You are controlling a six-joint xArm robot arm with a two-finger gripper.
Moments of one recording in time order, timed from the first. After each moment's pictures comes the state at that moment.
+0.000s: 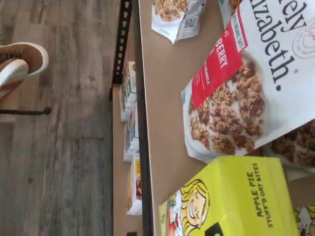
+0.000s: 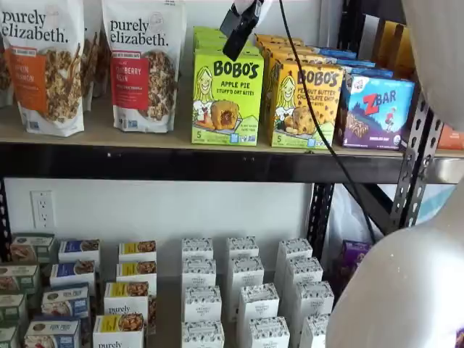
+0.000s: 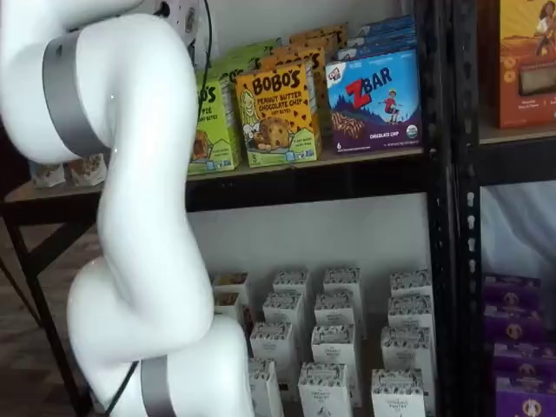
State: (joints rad) arm 0.23 -0.29 -1.45 0.41 1.40 -1.28
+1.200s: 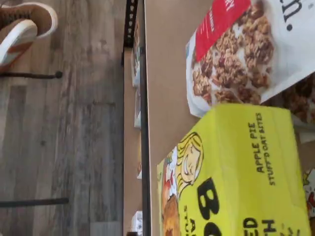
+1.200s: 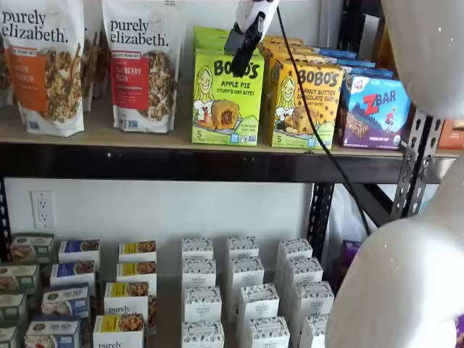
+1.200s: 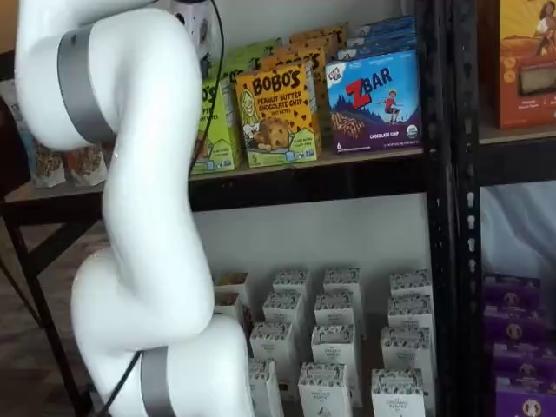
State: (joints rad) arm 0.21 -0.20 -1.51 0.34 1.46 -1.31
